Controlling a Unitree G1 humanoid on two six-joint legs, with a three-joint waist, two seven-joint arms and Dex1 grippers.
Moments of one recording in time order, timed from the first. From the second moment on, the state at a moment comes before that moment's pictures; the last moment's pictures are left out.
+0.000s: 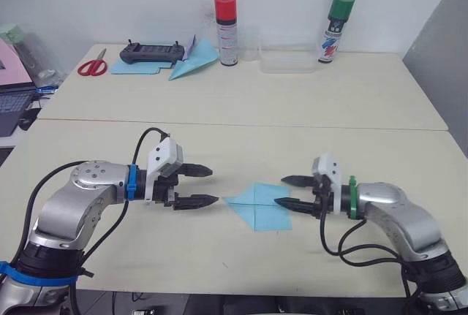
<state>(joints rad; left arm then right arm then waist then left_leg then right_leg) -0.27 0.83 0.00 -0.27 -0.50 0.58 -1.19 -0.23 -0.60 0.10 -0.27 0.45 0.62 0.93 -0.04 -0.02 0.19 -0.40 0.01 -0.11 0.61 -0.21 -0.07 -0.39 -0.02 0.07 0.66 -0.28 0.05</state>
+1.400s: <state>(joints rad) -0.05 1.02 0.20 -0.36 -0.64 0.71 -1.20 -0.52 -0.52 0.39 0.29 -0.17 -0.86 0.94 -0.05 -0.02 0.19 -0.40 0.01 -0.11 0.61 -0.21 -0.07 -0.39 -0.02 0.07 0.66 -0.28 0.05</state>
